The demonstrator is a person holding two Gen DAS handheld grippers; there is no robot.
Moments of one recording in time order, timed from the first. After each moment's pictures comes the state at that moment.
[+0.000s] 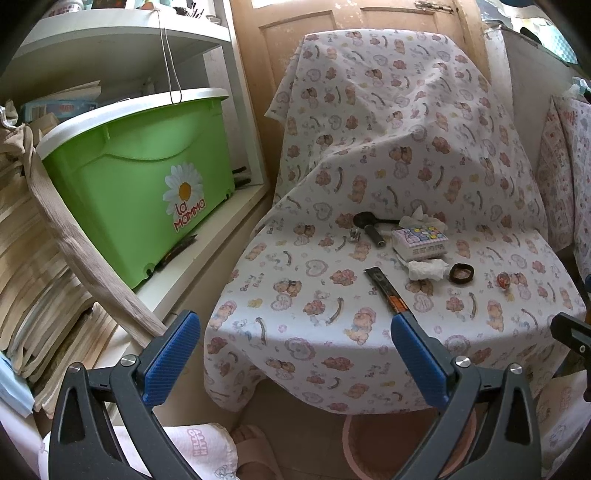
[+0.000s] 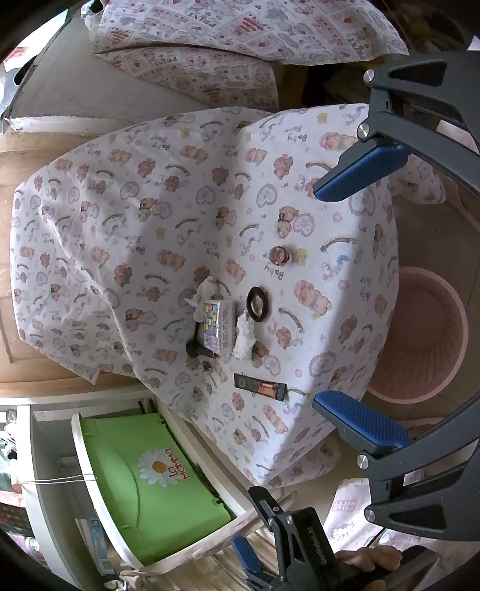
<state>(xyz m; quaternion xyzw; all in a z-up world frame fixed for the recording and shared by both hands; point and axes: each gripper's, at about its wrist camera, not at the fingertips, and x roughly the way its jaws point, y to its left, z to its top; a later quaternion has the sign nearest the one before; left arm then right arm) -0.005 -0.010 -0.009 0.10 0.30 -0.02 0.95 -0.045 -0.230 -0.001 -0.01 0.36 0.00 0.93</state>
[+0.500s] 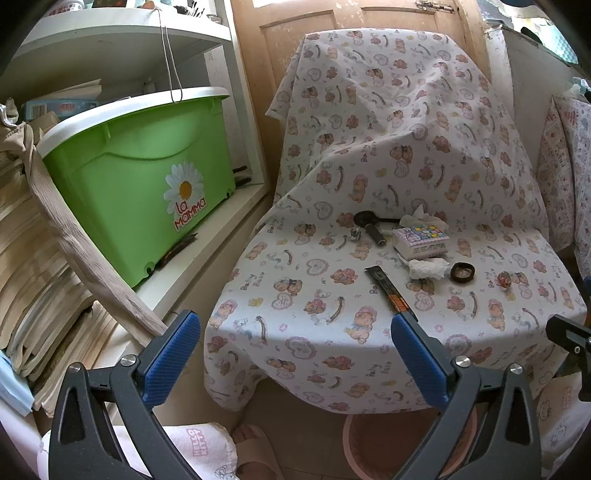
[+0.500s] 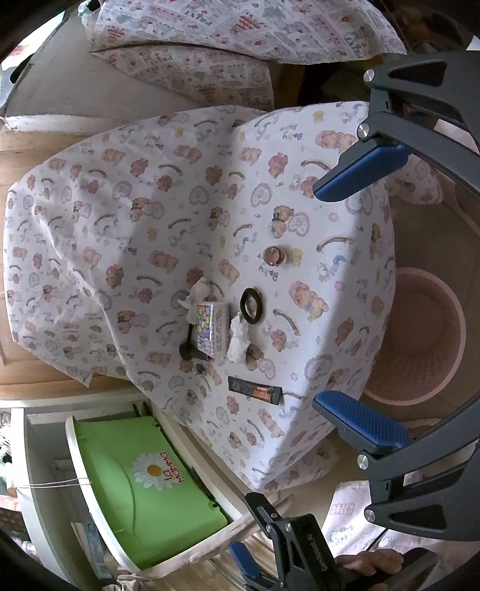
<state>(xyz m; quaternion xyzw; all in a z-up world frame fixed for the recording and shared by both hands) -0.004 -0.011 -0.009 0.10 0.30 -0.02 0.95 -0.039 -0.232 -0.009 0.01 0.37 0.00 0.93</state>
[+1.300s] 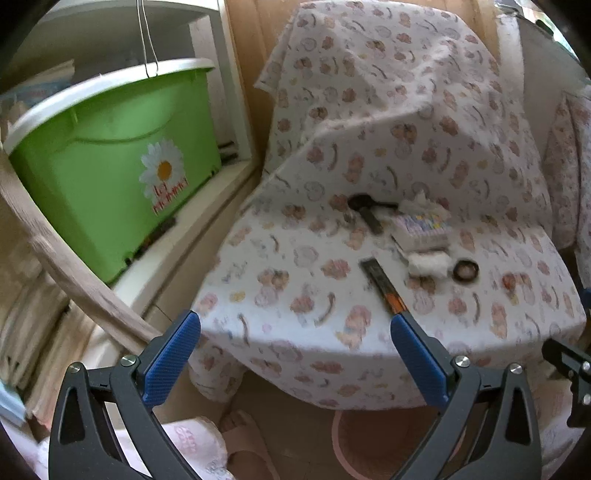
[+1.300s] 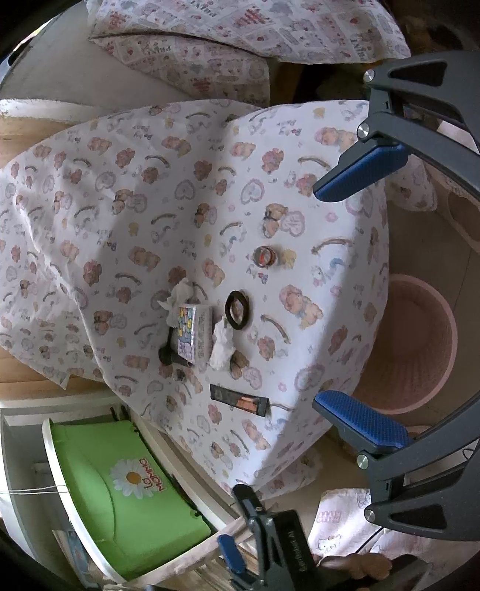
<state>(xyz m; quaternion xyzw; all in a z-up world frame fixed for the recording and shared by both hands) 0.036 -0.023 -0.013 0.09 0.35 -0.03 0.93 -0.020 -0.233 -0.015 -0.01 0.42 0.00 0.91</state>
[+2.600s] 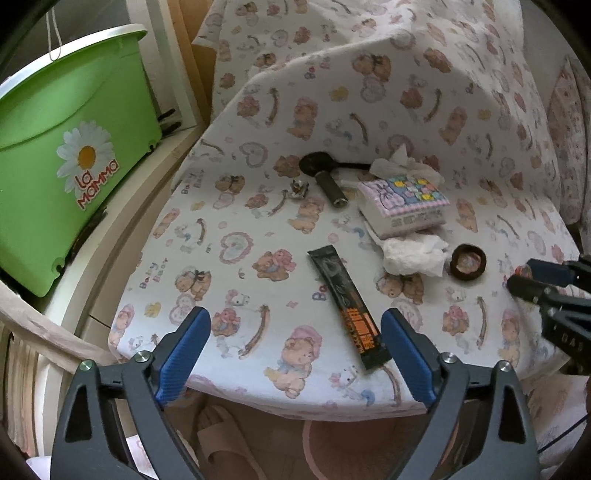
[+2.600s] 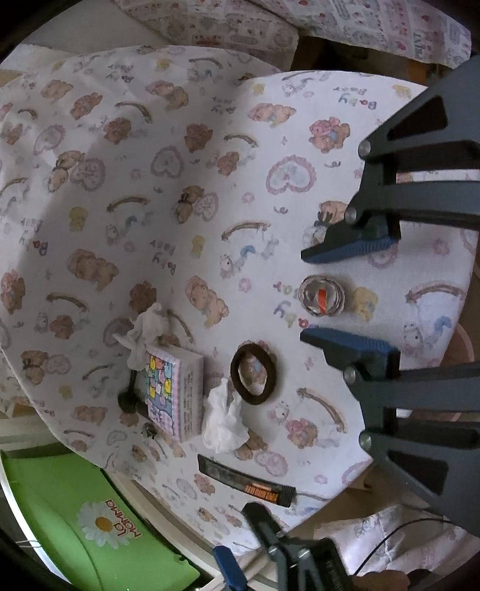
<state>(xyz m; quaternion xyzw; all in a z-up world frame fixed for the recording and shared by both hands) 0.097 -0.077 -0.071 0.11 0.43 -0.07 0.89 0.090 -0.271 -0.068 -0.05 0.49 0.00 0.87</state>
